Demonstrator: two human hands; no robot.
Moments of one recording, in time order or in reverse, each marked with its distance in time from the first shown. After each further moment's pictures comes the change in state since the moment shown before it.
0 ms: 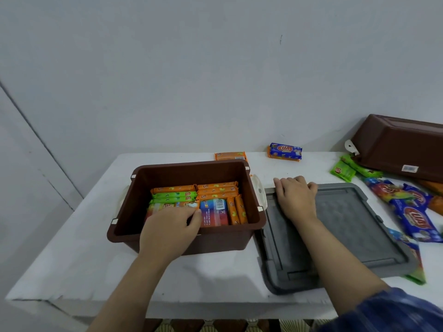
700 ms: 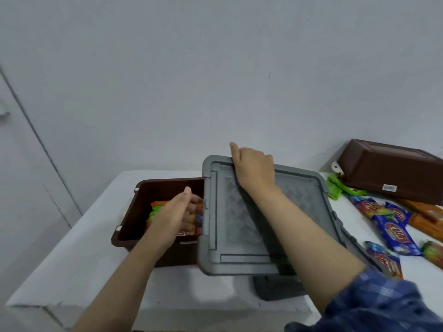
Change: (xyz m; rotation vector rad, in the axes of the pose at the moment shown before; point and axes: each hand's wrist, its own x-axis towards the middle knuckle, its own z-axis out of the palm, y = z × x) left_hand 0.013 0.019 -0.041 -1.172 -0.183 -0.310; right_hand 0.025 -0.122 -0.104 0.122 0.160 -0.197
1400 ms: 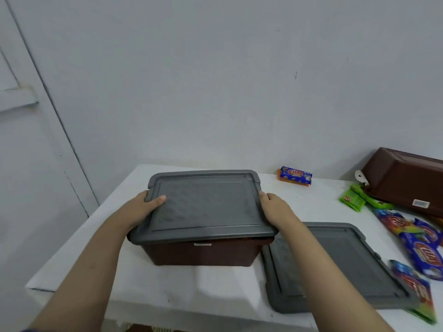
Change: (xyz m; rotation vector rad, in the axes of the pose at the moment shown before) left_hand 0.039 -0.030 -0.112 0.345 0.143 -0.337; right_hand -0.045 0.031 0.033 0.406 -0.589 0.465
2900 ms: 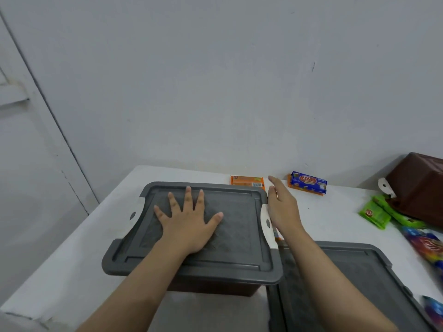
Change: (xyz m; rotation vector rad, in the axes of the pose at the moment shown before) left_hand 0.025 0.049 0.113 0.905 0.079 0.153; right_hand 0.082 0.020 0.014 0.353 0.249 -0.301
